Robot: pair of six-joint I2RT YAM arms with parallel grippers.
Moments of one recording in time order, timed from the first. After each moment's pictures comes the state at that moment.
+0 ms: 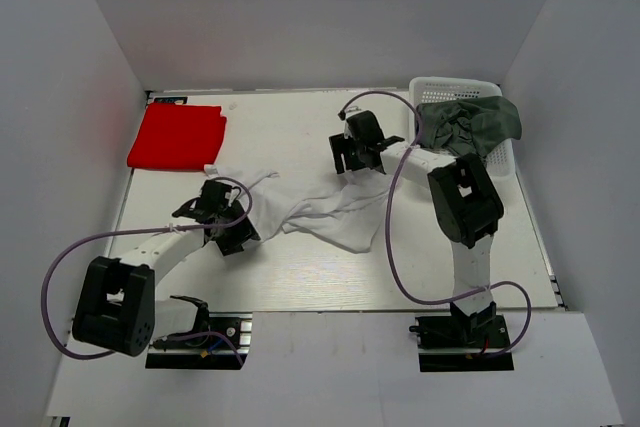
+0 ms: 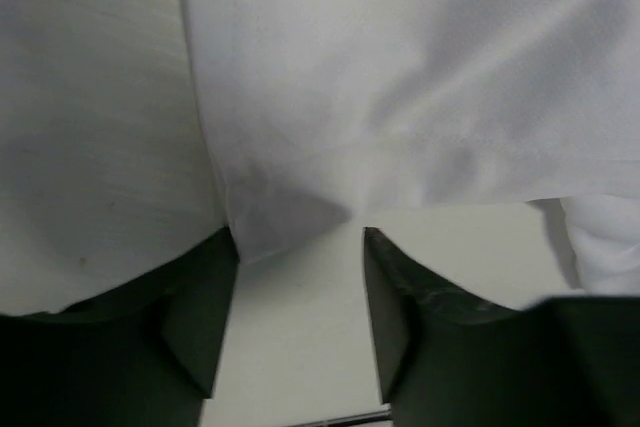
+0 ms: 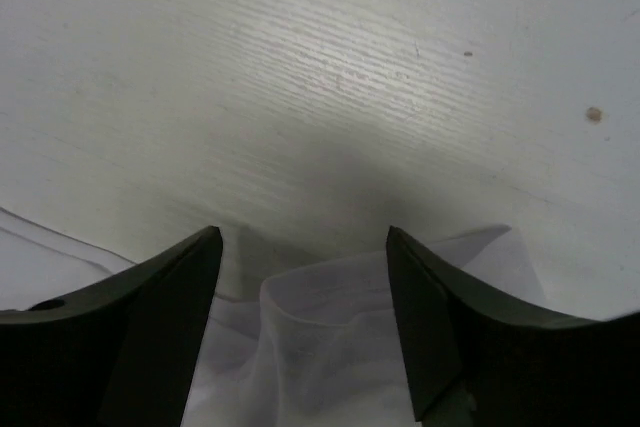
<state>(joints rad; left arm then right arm) -0.25 1.24 0.56 -0.44 0.09 -0.77 0.54 2.03 1.41 -0.17 0.03 0.13</state>
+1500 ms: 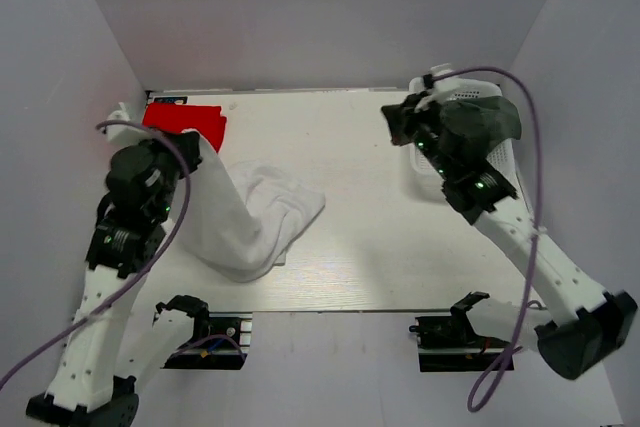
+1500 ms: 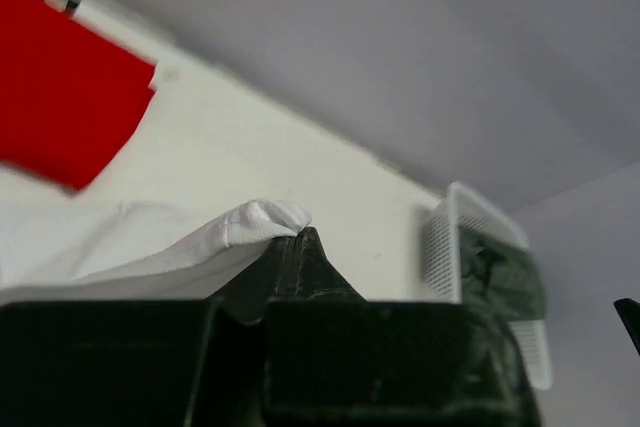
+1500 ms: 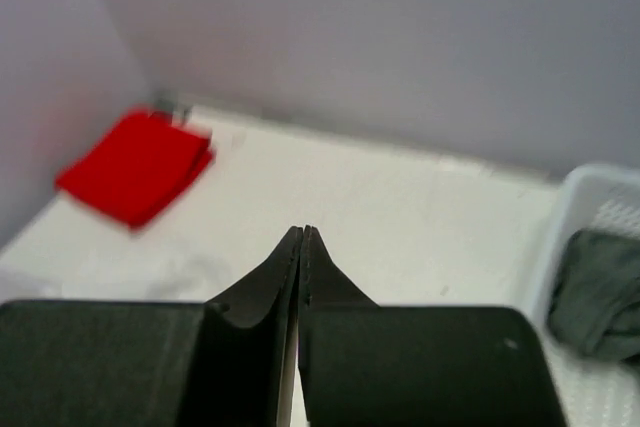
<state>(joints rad) -0.27 0.75 1.18 -0.47 -0.27 -0.64 0.54 1.06 1.13 0.01 0.08 0.15</state>
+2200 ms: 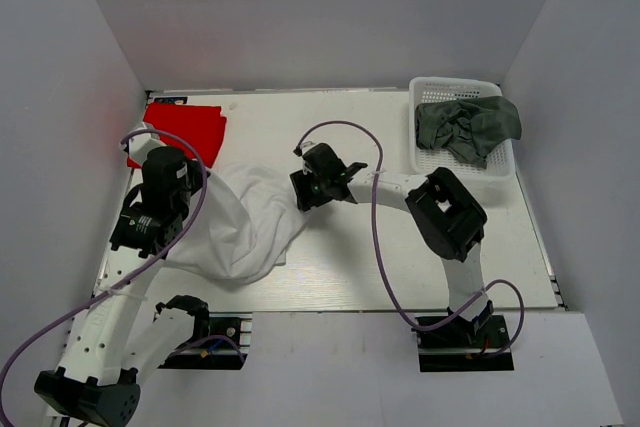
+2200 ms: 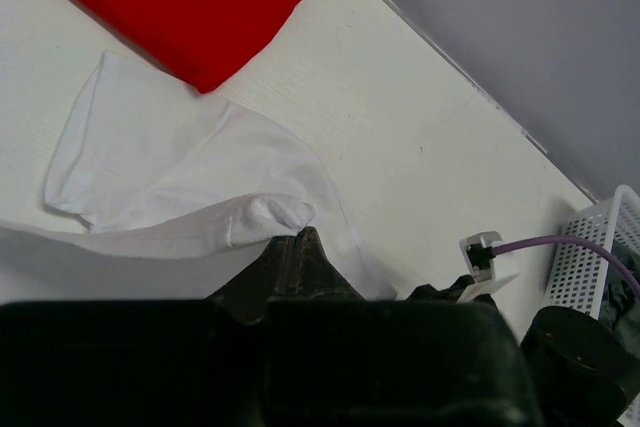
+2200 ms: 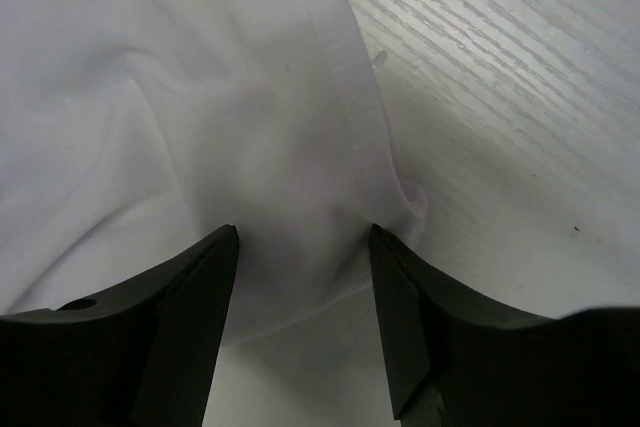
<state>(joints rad) -0.26 0.84 1.00 -0.60 -0.44 -0.76 0.81 2.01 1.34 -0.20 -0.07 0.26</state>
